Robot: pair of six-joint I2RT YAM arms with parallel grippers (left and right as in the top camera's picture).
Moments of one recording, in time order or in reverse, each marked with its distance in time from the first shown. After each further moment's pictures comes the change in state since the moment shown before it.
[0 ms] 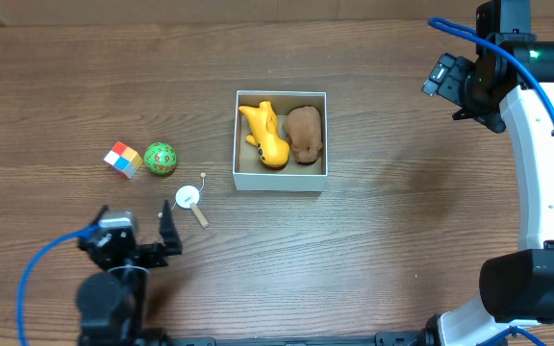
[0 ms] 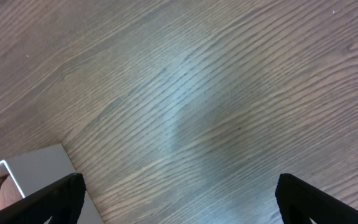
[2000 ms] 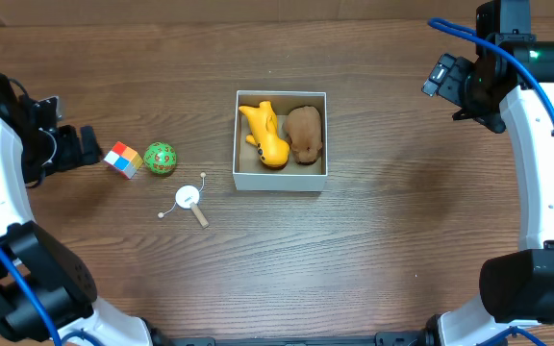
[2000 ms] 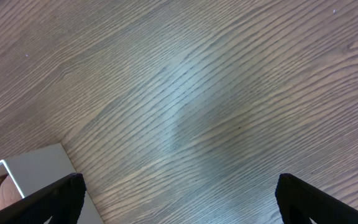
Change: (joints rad) left arm 0.451 1.682 1.288 -0.809 0.237 0.264; right arm 0.000 0.000 -0.002 0.000 0.000 0.000
